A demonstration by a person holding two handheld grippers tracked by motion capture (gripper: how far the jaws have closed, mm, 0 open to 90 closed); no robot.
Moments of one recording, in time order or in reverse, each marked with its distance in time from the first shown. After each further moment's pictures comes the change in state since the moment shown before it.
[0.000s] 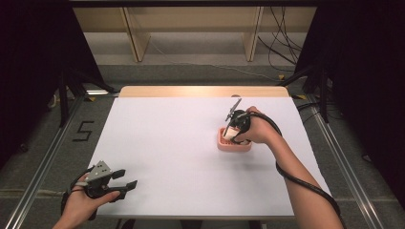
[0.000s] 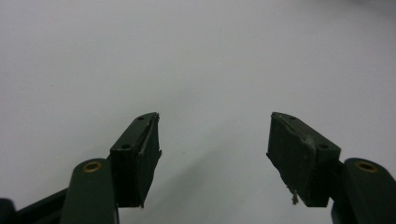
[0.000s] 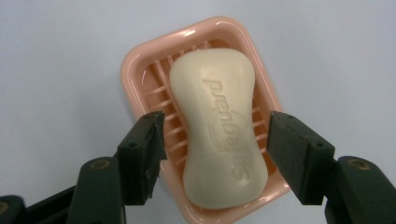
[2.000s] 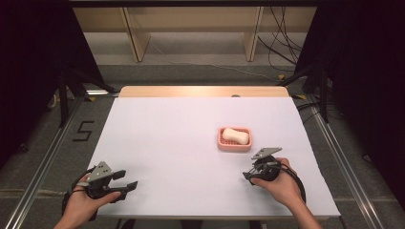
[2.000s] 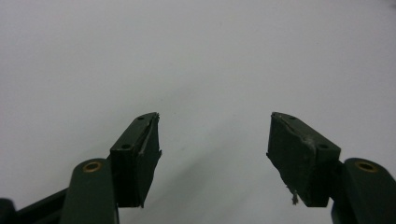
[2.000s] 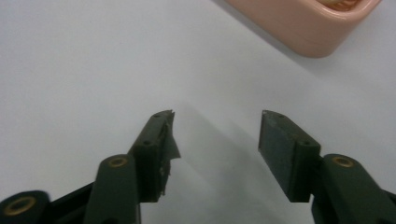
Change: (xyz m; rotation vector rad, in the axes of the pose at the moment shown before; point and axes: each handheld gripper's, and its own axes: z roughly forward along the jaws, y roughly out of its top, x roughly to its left) left arm 0.000 -0.002 0.003 0.007 -0.006 0.006; right arm 0.101 -0.128 -0.007 -0.251 -0.008 0.386
